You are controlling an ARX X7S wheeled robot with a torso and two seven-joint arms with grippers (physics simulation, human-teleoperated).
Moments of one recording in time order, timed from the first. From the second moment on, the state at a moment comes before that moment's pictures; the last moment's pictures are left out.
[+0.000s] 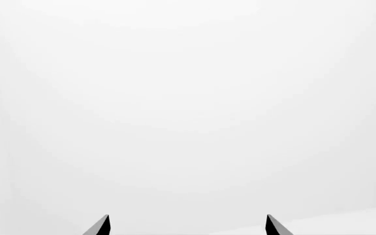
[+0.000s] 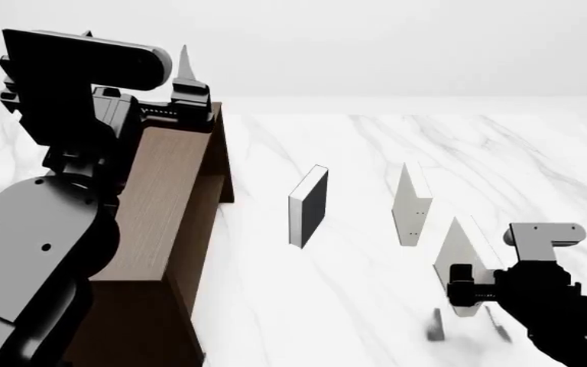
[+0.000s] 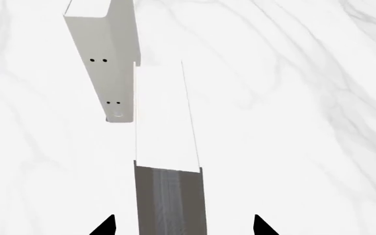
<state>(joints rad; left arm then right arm) -0.85 -0.32 0.17 0.57 -0.40 -1.00 -0.29 0.55 0.73 -0.32 0.21 0.86 0.81 0.20</state>
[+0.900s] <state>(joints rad) -0.85 -0.33 0.17 0.58 -0.42 -1.00 -0.31 0.53 0.75 -0.31 0.14 0.91 0.82 0.24</state>
